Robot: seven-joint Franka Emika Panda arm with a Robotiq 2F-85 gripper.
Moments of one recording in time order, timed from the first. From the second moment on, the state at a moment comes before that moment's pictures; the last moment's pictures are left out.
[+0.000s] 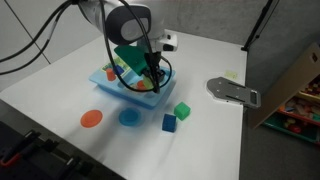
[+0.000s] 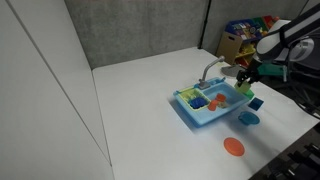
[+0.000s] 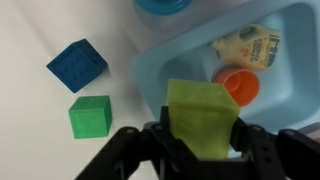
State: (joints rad) arm -0.25 0.48 -0.04 -2.10 0.17 2.63 0.03
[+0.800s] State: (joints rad) arm -0.12 0.35 0.05 -2.18 0.17 2.63 -0.06
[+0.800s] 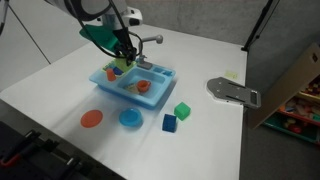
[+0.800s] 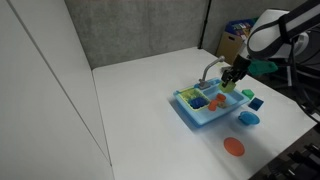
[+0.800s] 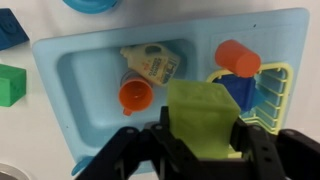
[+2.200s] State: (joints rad) arm 0.00 0.27 0.06 -2.30 0.05 2.66 -0.10
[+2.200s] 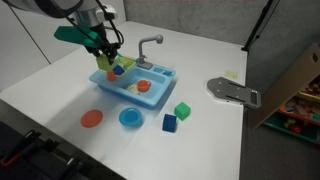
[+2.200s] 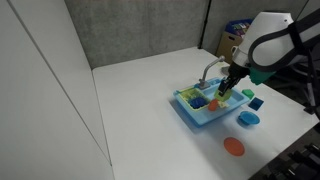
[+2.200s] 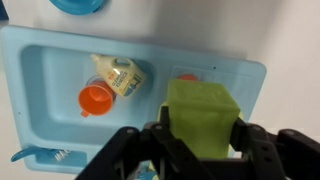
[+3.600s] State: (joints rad) arm 0.05 0.37 0.04 -2.24 0.00 2.69 -0.05
